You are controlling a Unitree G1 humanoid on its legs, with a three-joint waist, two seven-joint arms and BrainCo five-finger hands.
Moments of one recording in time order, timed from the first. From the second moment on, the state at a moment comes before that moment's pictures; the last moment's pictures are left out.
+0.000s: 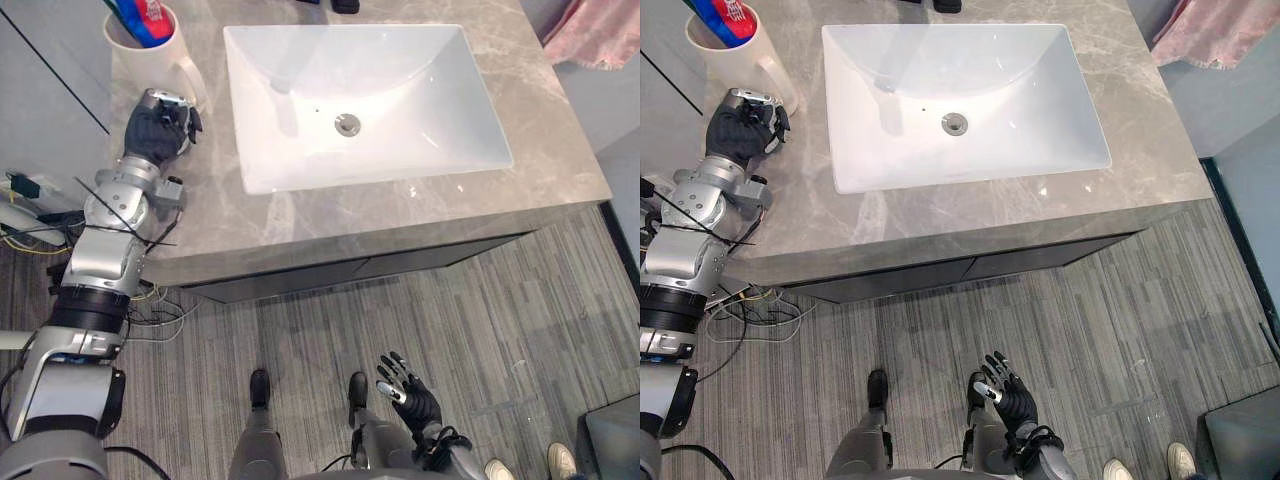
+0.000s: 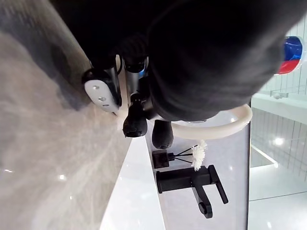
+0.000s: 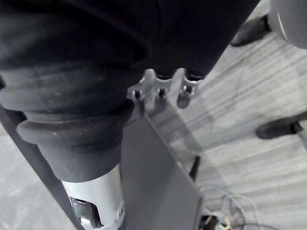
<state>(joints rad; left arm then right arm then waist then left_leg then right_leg) -0.73 0.79 -0.15 0.37 -0.47 -0.08 -0.02 0.43 -0.05 0.17 0.14 0.54 0.01 0.22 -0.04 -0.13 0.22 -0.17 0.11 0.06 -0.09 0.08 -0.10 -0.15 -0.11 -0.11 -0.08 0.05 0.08</state>
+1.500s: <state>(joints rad) -1.11 0.86 -0.31 0.72 -0.46 -0.07 -0.02 0.44 -0.05 0.20 0.18 0.59 0.01 0.22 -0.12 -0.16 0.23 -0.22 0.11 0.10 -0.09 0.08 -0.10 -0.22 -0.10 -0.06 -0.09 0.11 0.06</state>
